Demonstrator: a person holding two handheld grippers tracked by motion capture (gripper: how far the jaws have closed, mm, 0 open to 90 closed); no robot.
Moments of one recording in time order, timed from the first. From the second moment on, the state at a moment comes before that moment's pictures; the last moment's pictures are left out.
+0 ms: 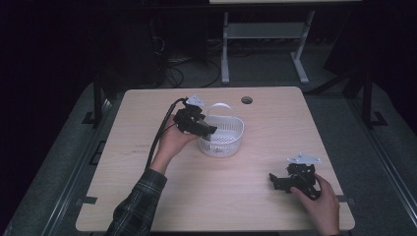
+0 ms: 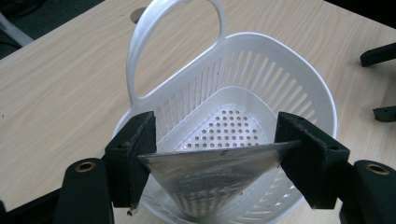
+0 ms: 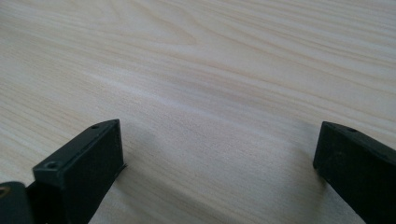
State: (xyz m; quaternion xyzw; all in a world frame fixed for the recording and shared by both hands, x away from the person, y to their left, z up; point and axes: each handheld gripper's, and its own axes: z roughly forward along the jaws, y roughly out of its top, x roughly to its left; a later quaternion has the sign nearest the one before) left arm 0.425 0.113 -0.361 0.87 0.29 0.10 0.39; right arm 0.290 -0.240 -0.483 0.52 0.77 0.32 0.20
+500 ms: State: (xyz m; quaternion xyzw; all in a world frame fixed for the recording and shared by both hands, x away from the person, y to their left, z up) left arm 0.421 0.115 -0.354 0.87 0.29 0.12 0.38; right arm 0.290 -0.240 -0.483 0.52 0.77 0.32 0.20
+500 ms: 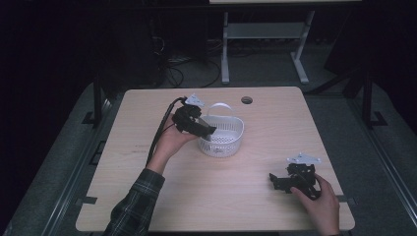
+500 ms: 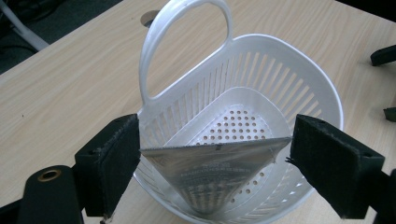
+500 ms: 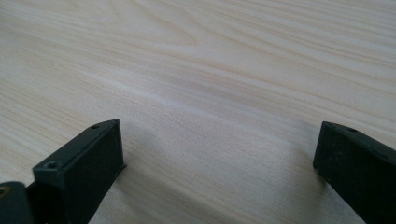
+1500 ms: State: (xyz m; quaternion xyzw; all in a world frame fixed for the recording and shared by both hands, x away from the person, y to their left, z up) left arm 0.385 0.164 -0.343 0.86 0.28 0.14 0.39; right arm 0.290 -0.240 -0.483 0.52 0.77 0.32 0.20
